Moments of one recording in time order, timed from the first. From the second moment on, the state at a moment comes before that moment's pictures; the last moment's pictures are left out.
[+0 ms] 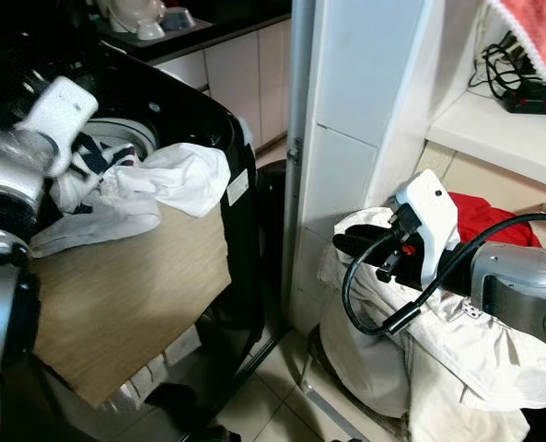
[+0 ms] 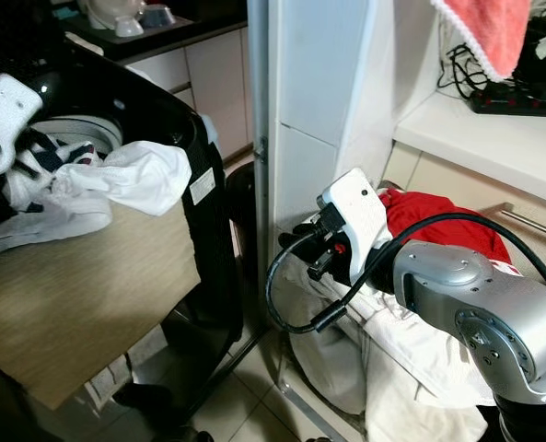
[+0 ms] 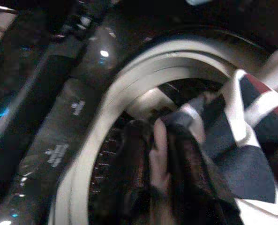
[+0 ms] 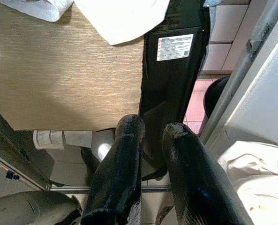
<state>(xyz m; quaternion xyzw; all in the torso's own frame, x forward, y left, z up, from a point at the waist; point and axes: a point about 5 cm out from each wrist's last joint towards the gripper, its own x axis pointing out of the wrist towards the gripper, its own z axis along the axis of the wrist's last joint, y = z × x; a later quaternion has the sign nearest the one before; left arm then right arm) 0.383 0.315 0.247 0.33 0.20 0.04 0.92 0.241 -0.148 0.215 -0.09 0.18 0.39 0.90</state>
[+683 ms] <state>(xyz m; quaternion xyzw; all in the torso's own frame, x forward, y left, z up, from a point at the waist) 0.385 0.250 0.261 0.18 0.16 -0.24 0.94 0.241 -0.143 0.213 -0.09 0.18 0.40 0.89</state>
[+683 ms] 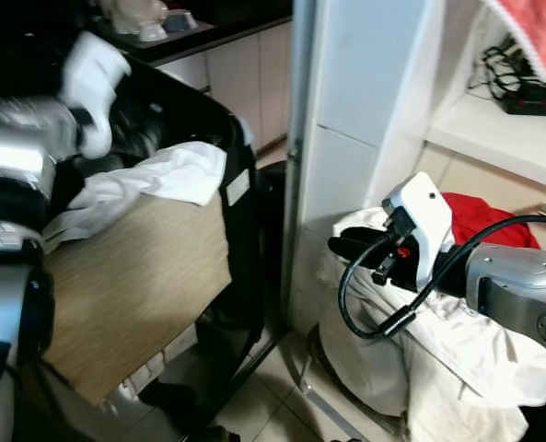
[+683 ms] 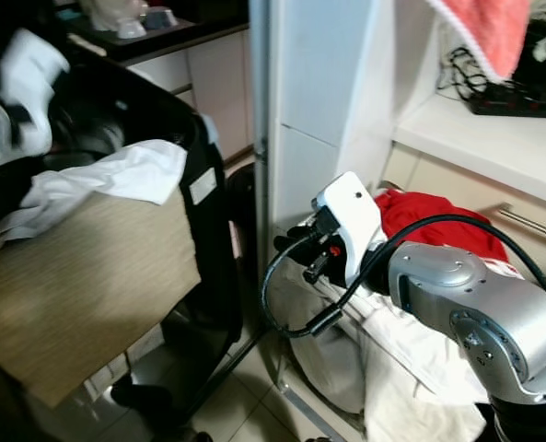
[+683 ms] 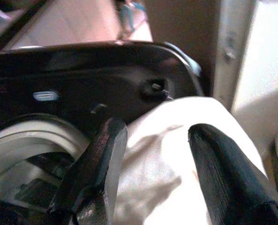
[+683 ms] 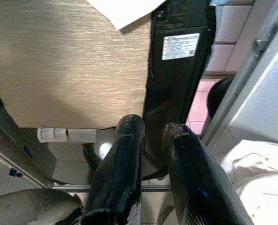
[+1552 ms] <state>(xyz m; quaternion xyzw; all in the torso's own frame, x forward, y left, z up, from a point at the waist) 0.364 0.248 0.237 0.26 0.27 -0.28 0.88 0.240 -0.143 0.211 -0.09 0.19 0.41 0.89</state>
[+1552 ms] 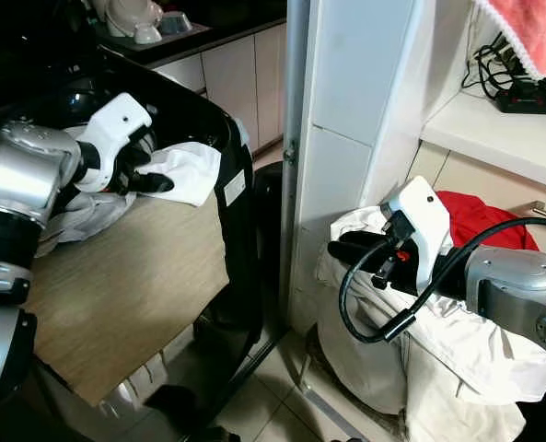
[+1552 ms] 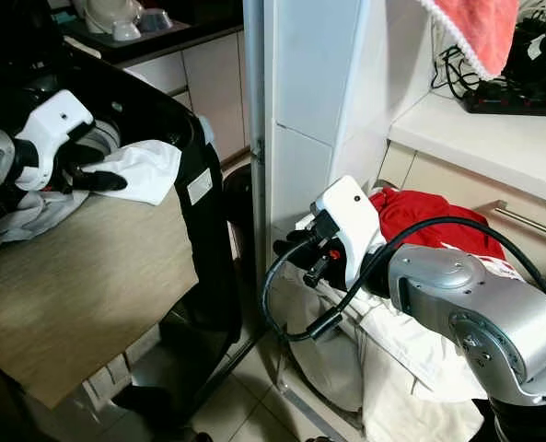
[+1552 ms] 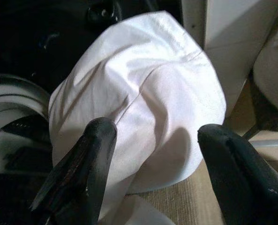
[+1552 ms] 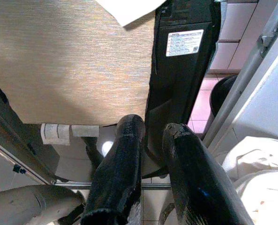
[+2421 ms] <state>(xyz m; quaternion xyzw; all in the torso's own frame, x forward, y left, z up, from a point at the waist) 0.365 0.259 0.221 0.25 0.30 -0.22 0.89 0.239 -0.143 0.210 -0.09 0.20 0.41 0.89</state>
